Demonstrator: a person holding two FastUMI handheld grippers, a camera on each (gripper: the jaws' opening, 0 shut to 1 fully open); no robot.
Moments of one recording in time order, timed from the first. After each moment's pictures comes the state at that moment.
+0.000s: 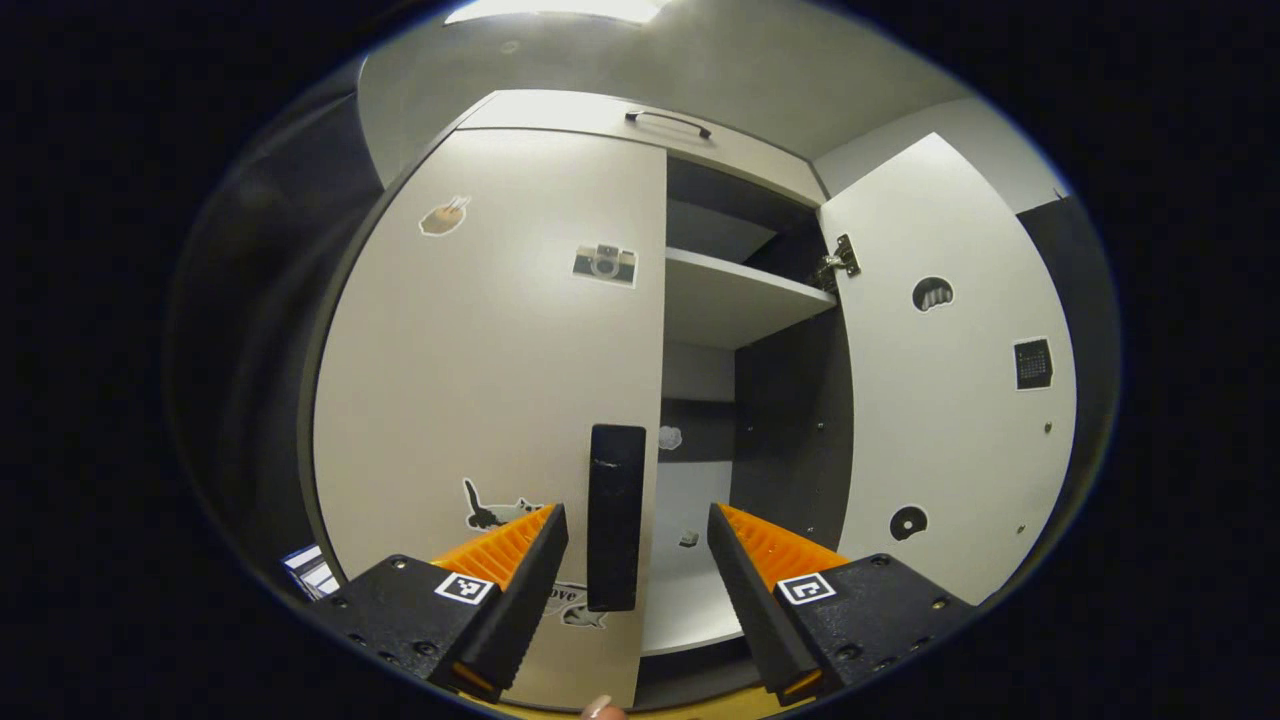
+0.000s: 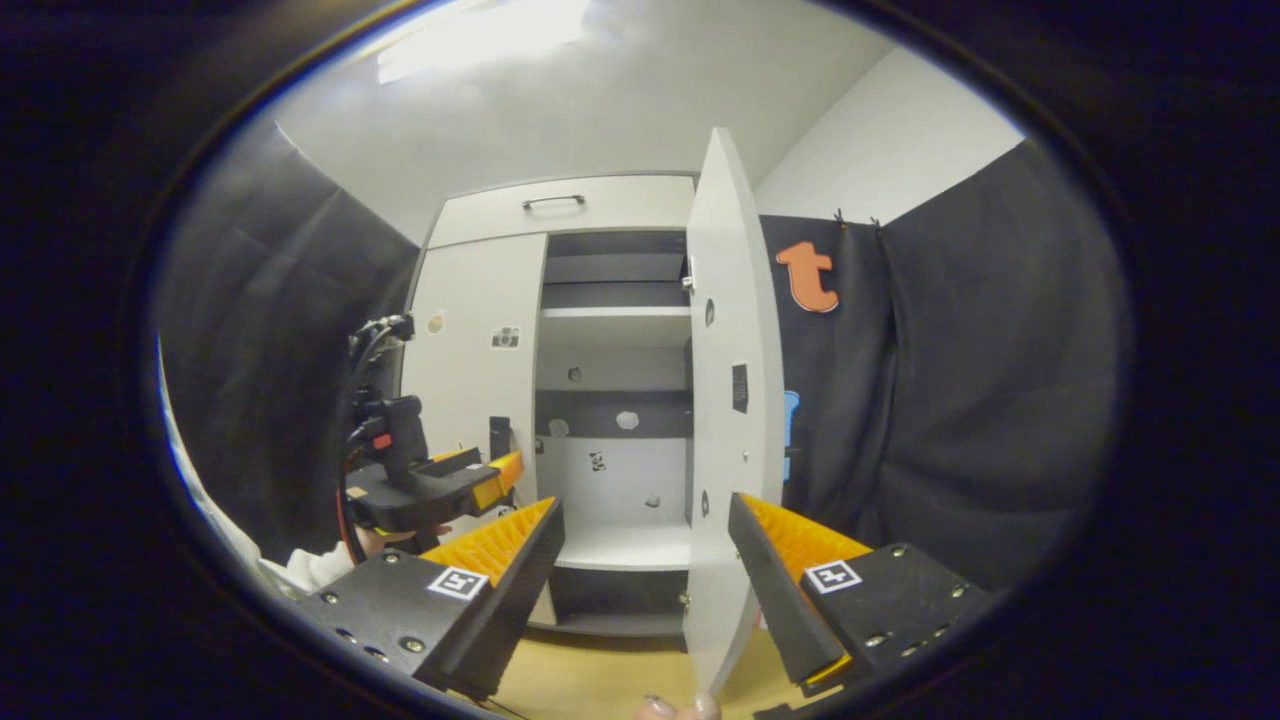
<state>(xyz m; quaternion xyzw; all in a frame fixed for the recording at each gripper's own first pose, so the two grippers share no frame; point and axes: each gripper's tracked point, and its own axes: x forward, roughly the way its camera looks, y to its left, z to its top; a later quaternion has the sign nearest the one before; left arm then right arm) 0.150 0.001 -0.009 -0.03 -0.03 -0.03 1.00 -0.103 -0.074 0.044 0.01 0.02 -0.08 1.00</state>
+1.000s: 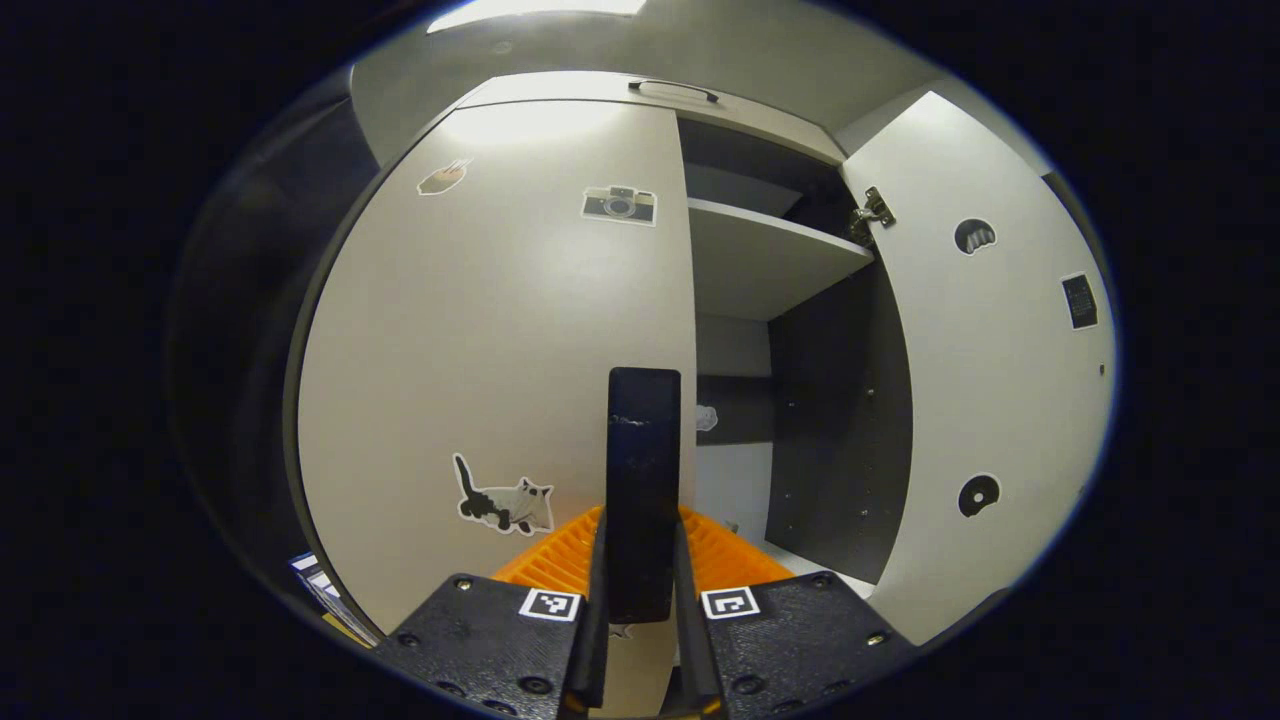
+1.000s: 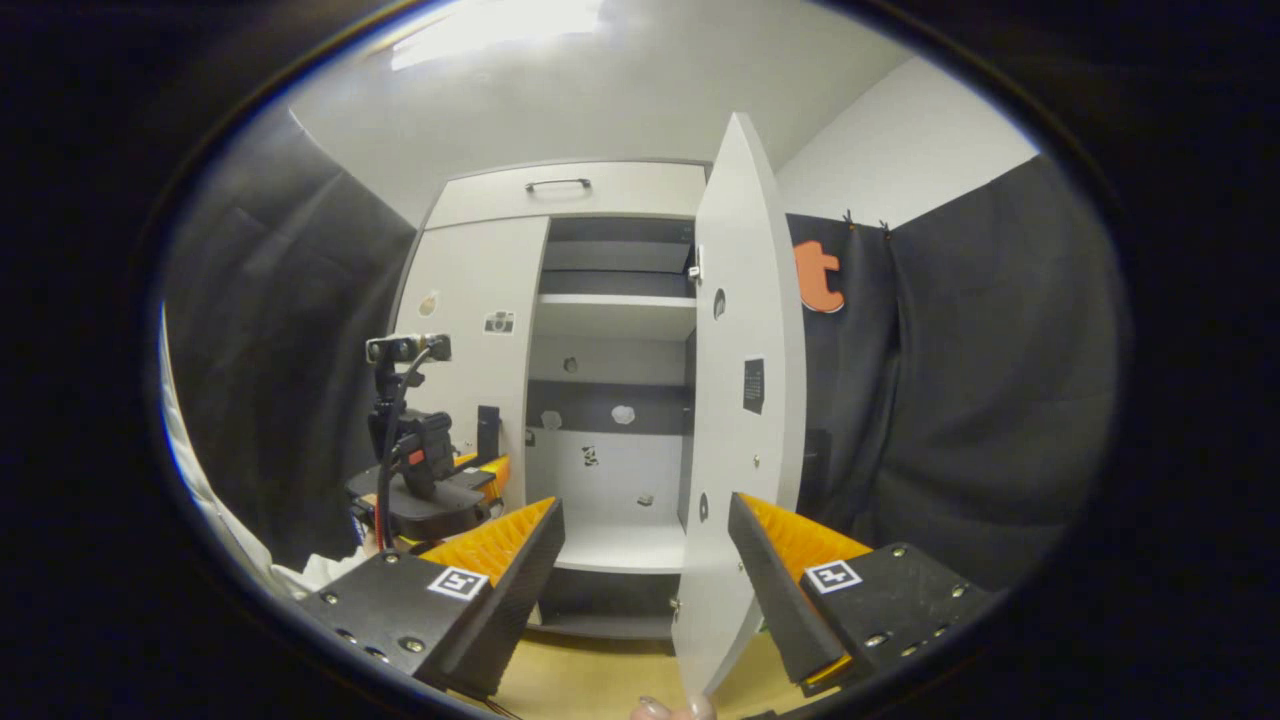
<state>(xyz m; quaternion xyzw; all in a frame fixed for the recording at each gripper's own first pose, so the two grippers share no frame) 0.179 0.016 -0.029 0.01 -0.03 0.03 1.00 -0.081 -0.085 0.038 -0.02 0.04 -0.07 1.00</state>
